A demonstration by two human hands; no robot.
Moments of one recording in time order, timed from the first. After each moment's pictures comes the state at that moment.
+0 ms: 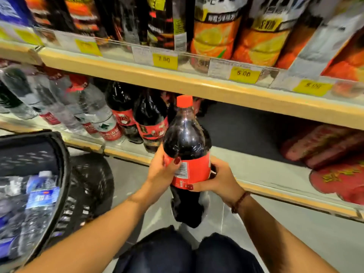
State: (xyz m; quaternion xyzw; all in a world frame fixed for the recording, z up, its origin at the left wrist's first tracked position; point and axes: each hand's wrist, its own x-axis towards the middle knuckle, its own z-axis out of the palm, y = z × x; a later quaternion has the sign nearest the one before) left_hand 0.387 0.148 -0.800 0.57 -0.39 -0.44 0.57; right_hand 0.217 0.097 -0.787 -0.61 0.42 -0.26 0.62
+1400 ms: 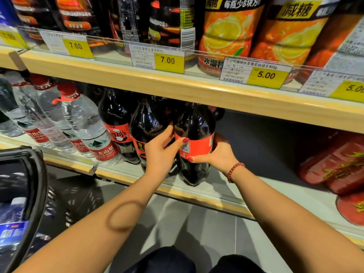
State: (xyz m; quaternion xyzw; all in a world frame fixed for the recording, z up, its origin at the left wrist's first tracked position) left_hand 0.424 0.046 -0.832 0.61 -0.41 -0.30 0.61; right_hand 0.270 -0.038 -0.851 -0.66 0.42 -0.30 0.54
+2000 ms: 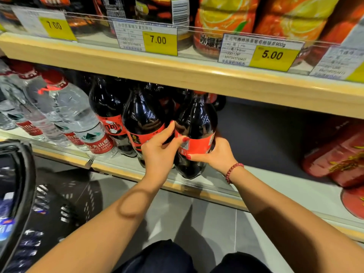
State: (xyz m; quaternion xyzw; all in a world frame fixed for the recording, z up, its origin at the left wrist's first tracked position) left_hand 0.409 0.047 -0.854 0.60 -0.37 -0.24 0.67; right_hand 0.265 -0.033 -0.873 -0.68 0.43 -0.30 0.52
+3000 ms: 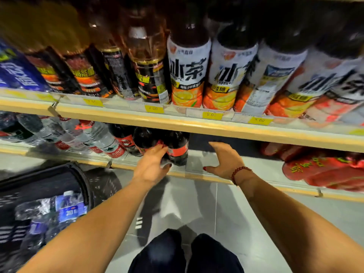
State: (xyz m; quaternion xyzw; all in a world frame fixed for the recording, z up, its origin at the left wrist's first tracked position) left_hand 0.422 0.110 -0.711 0.73 -0.62 -0.24 0.14; right_hand 0.182 0.027 -0.712 -0.80 0.54 -0.01 0.28
